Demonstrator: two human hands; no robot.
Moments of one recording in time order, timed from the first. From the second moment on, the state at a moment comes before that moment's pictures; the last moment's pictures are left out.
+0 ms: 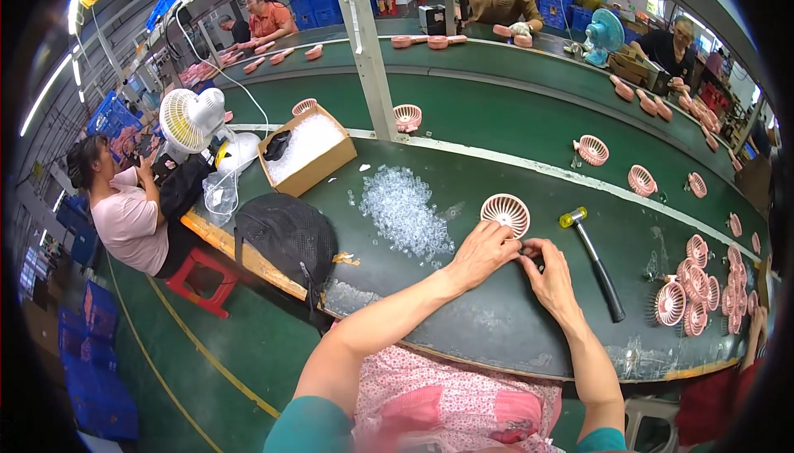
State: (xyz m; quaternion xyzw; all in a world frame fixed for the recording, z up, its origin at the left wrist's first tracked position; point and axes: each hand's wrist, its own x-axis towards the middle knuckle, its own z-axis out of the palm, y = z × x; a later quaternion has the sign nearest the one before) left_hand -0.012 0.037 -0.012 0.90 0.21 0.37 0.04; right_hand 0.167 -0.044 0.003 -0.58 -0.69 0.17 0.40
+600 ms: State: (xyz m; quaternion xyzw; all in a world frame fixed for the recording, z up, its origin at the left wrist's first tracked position) left_hand -0.010 0.026 -0.006 0.87 0.25 0.42 0.03; right_hand 0.155 -0.049 0.023 -0.55 -0.69 0.14 0.45
